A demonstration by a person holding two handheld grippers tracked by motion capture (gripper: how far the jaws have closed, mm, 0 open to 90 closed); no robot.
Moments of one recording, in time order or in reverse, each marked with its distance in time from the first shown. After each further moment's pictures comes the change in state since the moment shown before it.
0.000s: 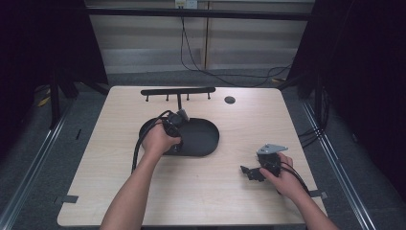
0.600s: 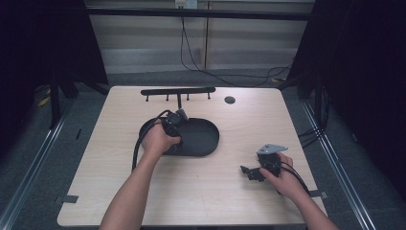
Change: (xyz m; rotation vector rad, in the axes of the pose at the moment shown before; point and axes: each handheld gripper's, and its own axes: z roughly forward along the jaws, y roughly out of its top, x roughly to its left) left arm 0.002 -0.002 -0.003 -0.010 0.008 -0.011; right arm 0.000 0.000 0.000 0.000 0.000 0.001
